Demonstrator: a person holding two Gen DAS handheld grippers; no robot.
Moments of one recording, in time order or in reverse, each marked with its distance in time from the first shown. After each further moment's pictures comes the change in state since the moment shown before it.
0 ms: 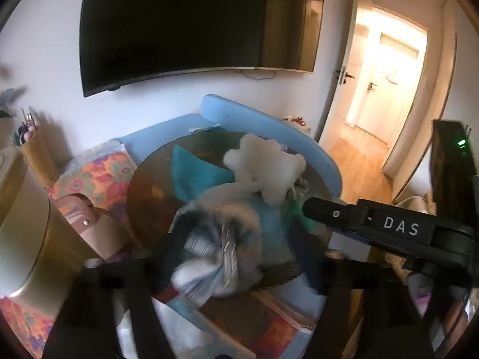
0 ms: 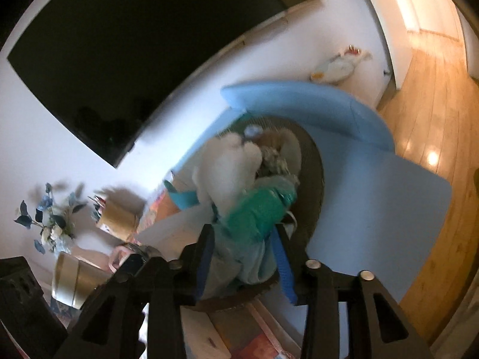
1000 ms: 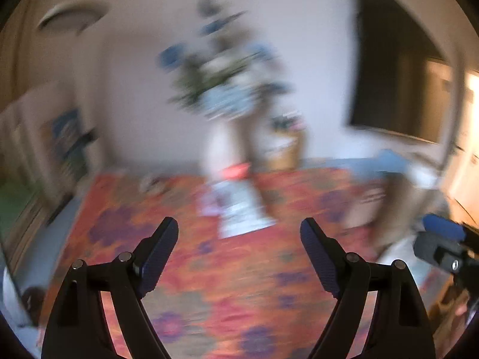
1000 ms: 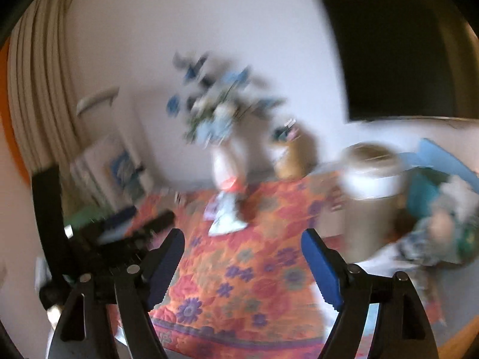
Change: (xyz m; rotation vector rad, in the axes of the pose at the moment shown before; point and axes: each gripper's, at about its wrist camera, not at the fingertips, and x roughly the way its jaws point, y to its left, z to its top) left arm -0.258 0.265 -0.135 -0.349 -0.164 0.597; right arm -0.051 0.268 -0.221 -0.767 0.007 0.353
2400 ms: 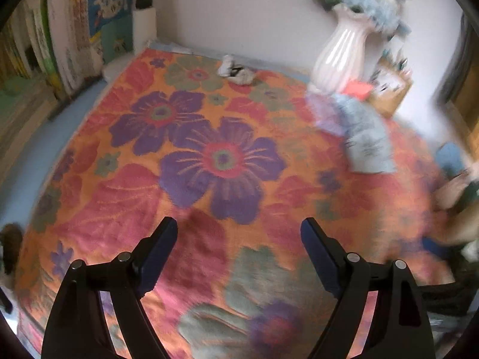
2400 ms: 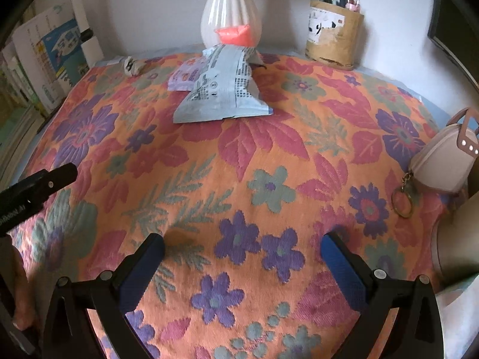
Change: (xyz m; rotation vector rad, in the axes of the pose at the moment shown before) left arm 0.101 0.120 -0.049 -0.261 0.363 0.028; right arm 0.221 0.031 -0.069 -0.137 0.496 -0.189
